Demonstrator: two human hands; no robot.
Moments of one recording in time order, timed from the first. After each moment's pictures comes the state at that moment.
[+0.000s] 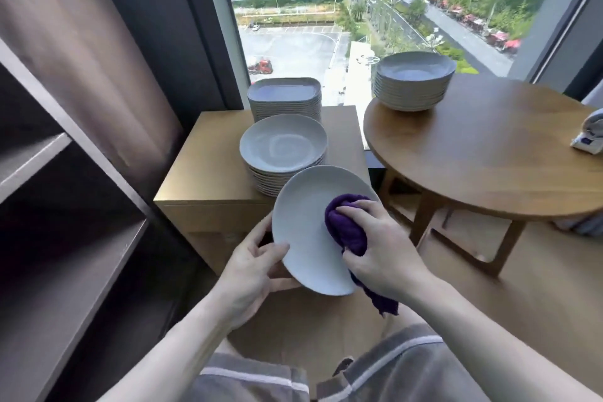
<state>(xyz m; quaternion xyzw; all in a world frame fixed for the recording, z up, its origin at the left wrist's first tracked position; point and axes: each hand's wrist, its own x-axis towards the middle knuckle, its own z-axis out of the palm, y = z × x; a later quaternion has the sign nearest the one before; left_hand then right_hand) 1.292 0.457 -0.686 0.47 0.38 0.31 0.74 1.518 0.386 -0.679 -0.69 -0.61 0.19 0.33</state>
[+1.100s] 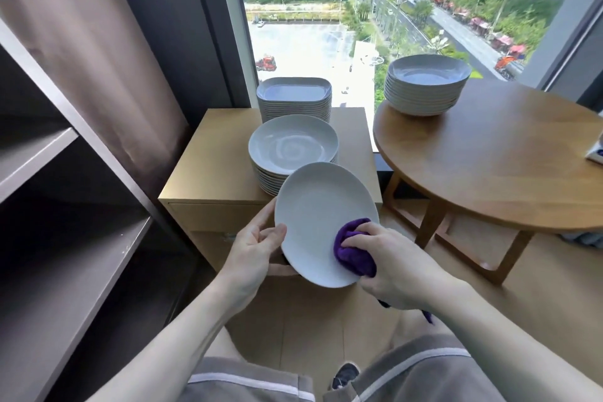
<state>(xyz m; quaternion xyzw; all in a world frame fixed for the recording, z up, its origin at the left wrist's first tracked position) 1.286 0.480 -0.676 0.52 0.42 0.32 0.67 1.524 0.392 -0.677 -0.67 -0.71 0.18 0.11</state>
